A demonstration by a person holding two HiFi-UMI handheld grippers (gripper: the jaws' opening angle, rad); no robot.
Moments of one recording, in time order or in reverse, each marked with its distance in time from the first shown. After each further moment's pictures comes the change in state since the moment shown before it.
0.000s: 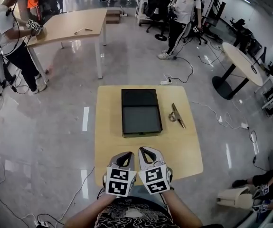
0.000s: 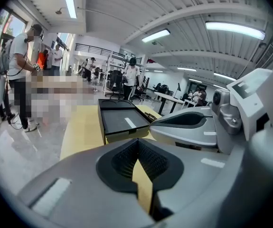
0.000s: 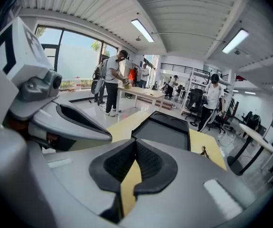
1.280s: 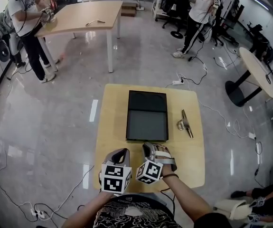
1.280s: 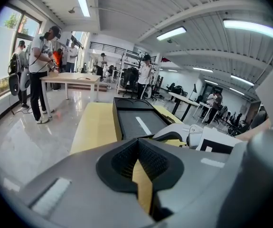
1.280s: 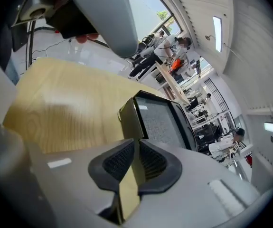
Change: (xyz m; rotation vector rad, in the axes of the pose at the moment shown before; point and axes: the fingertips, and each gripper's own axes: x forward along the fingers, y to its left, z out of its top) left arm 0.260 0.084 0.086 -0.111 0.023 0.141; right arm 0.264 -0.216 -0.092 -0.783 0.249 0.026
